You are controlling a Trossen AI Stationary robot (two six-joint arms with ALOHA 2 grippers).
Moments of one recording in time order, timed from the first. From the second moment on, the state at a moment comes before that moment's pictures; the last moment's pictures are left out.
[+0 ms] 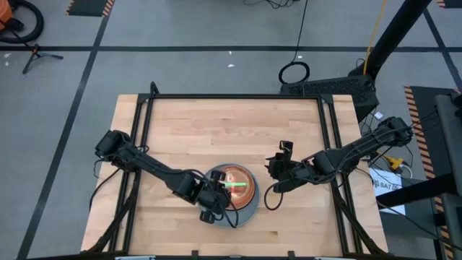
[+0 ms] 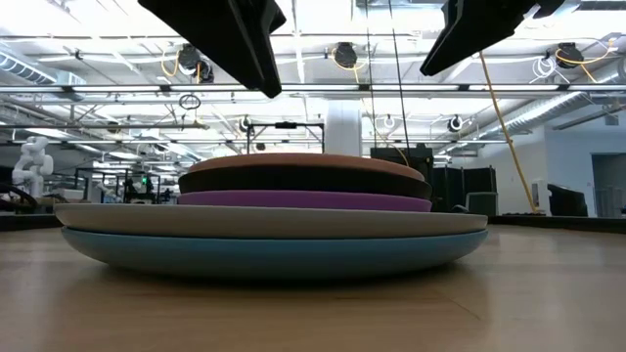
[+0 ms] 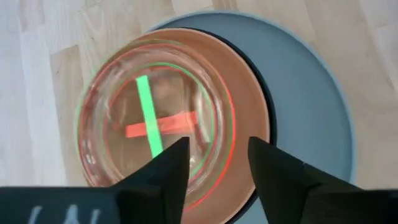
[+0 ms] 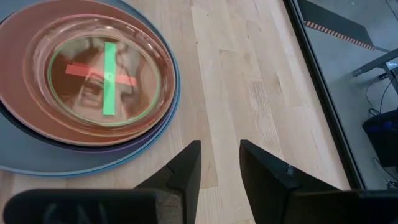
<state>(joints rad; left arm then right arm) -0.44 1.82 1.43 -0.69 -0.23 -0.08 0.41 1.31 1.01 -0.68 0.63 0.22</state>
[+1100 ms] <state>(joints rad) -0.45 1.17 0.90 -0.44 -0.35 0.05 0.53 0.85 0.54 -0.02 0.65 -0.15</state>
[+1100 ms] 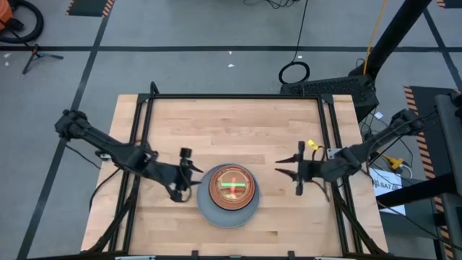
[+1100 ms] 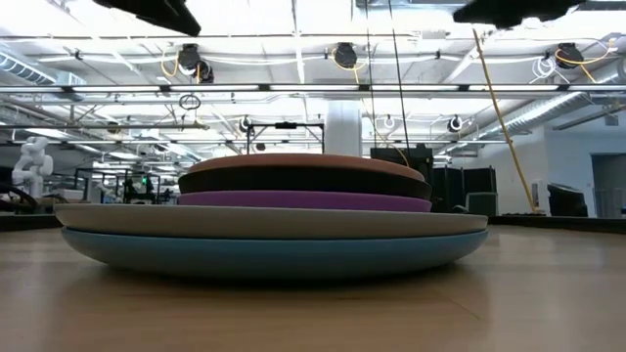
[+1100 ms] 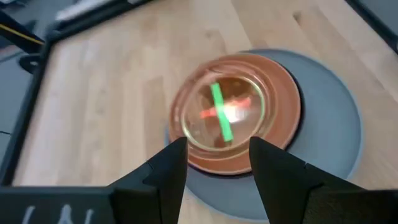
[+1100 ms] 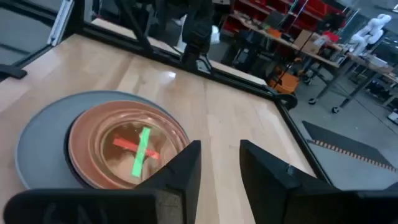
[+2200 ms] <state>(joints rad) -0.19 0.22 0.32 -0.29 -0.40 0.05 0.51 0.12 0.15 0.01 0.65 -0.17</state>
